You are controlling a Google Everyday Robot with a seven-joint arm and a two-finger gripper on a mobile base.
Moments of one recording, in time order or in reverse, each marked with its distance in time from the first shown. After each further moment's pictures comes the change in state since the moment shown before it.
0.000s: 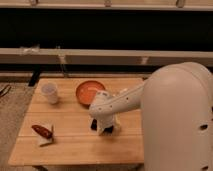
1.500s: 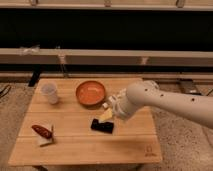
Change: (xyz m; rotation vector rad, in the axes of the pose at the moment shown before) arm 0.021 -0.032 -0.130 -0.586 -0.113 0.131
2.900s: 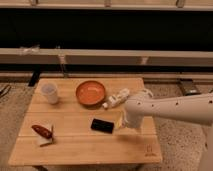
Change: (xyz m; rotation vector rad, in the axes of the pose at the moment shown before) arm 0.023 -0.118 0.044 0.400 0.030 0.229
